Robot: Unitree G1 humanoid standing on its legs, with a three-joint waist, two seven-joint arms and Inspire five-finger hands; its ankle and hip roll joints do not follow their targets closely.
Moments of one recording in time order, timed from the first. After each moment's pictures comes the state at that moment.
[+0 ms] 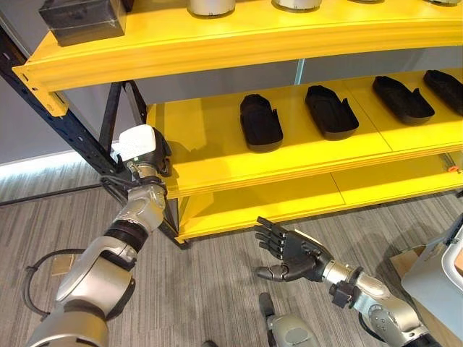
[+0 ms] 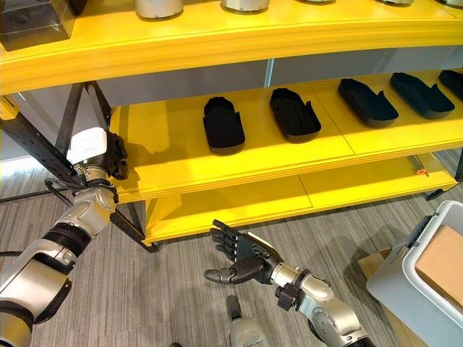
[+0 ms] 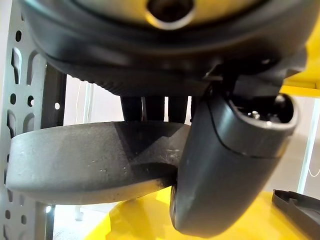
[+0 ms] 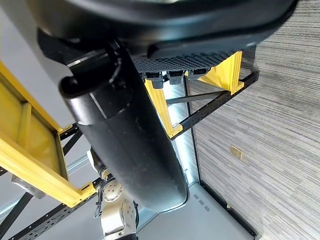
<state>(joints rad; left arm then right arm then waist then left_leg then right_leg) -0.84 0.60 -0.57 0.79 0.37 0.32 0.44 0.03 -0.57 0.34 -0.02 0.75 0.14 0.46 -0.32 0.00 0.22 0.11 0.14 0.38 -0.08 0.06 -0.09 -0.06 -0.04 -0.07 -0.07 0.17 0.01</state>
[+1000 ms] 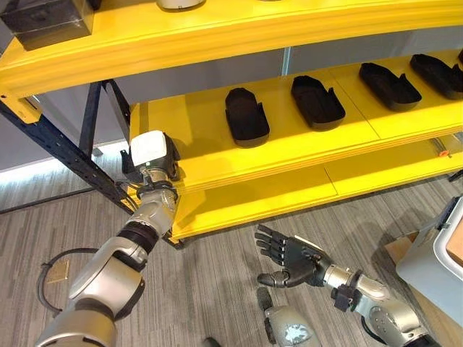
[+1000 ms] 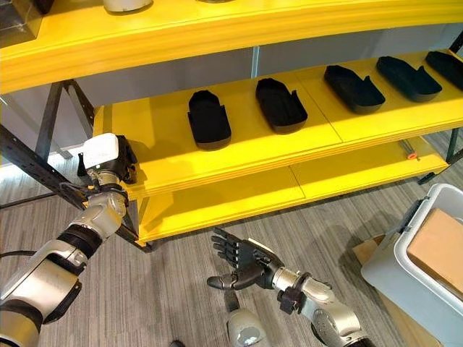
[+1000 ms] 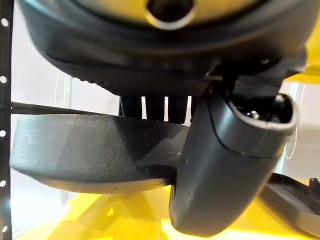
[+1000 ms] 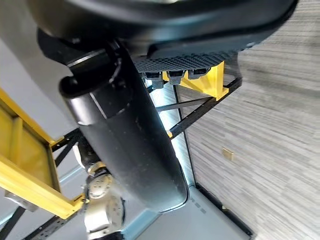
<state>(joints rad) -0.85 0.54 -0.60 0.83 0.36 0.35 0.47 0.03 -0.59 0.35 0.03 0.71 0.14 0.51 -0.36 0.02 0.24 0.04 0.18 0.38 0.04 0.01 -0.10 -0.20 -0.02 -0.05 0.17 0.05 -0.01</state>
